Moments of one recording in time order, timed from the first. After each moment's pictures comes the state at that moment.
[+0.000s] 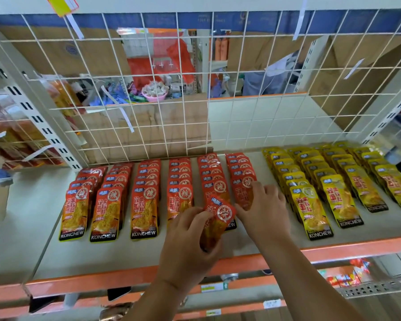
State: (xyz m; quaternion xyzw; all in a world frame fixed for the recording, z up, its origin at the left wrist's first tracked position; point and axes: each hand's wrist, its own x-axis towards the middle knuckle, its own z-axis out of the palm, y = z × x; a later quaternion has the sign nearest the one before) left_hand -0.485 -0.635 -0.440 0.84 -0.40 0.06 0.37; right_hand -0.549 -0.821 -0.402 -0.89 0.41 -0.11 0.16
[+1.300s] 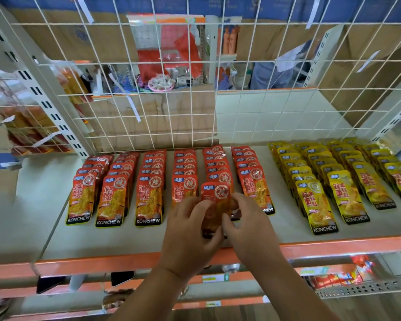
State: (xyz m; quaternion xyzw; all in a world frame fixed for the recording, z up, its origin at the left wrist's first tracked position) left_hand -0.488 -0.633 -0.432 0.84 -0.38 0.07 0.37; right_hand -0.573 -0.766 -0.399 -0.89 0.26 -0.17 0.35
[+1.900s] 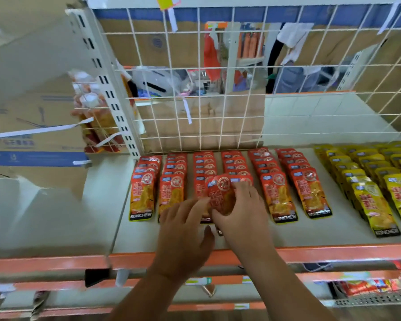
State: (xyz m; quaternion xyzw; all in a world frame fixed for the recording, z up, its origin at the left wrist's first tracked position) left_hand -0.418 -0.506 -0.422 0.86 -0.40 0.12 0.30; right_hand -0.482 -0.649 -0.387 -0.88 0.30 -0.20 0.30
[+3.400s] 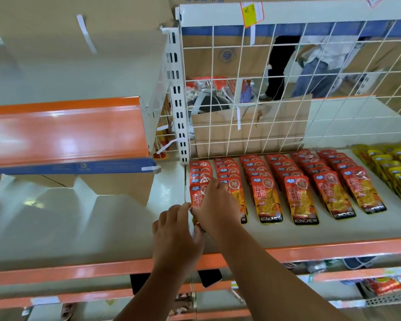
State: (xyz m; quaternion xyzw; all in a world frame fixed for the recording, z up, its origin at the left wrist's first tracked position) left_hand -0.329 -0.366 -0.437 0.93 -0.27 0.10 0.24; right_hand -0.336 -0.491 -0.388 -0.92 0.33 -0.06 0.18
